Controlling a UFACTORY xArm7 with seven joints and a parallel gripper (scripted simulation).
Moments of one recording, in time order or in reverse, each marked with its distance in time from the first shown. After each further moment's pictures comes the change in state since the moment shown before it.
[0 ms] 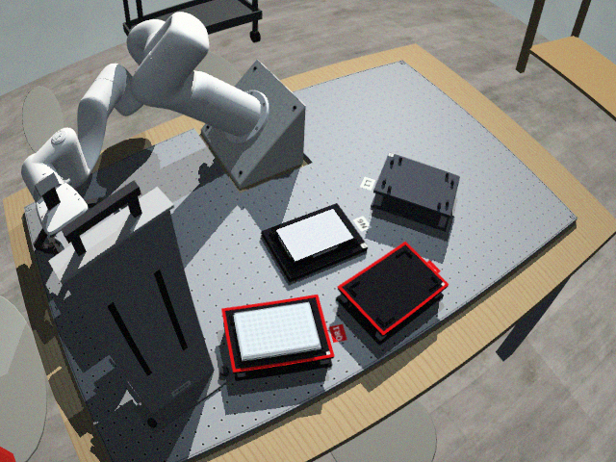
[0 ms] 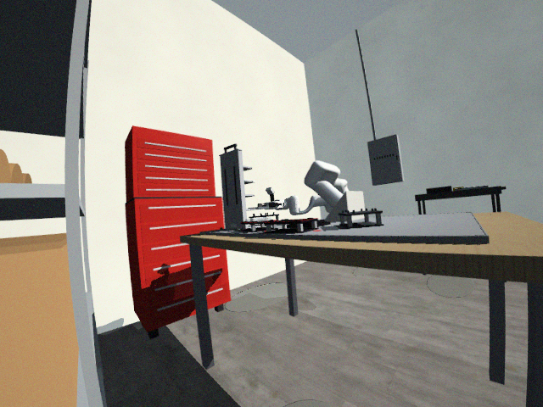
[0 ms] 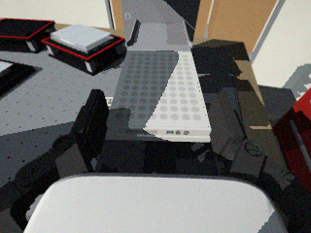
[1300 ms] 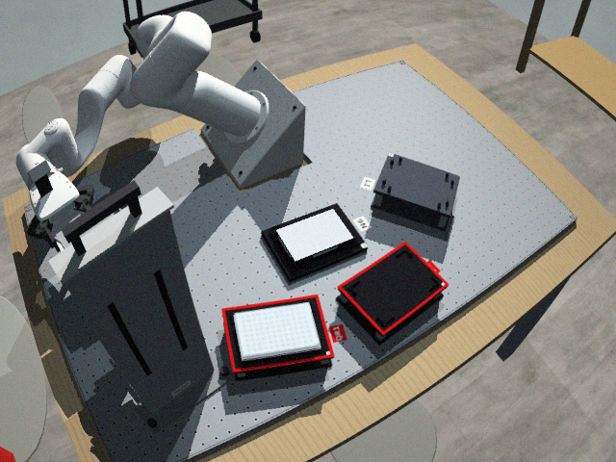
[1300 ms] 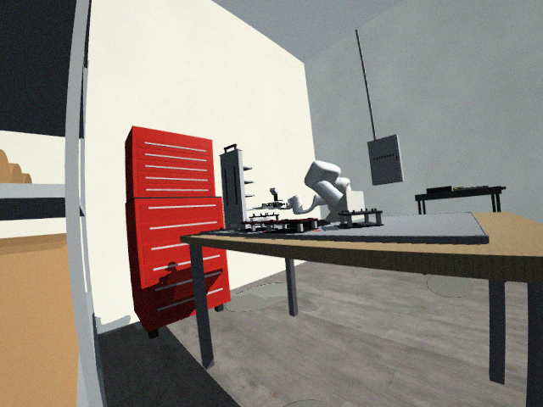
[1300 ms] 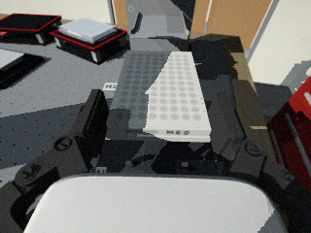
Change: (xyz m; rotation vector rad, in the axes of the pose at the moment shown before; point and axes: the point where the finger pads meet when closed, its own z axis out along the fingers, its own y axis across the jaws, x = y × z) arm 0.000 0.000 -0.045 0.001 0.000 0.000
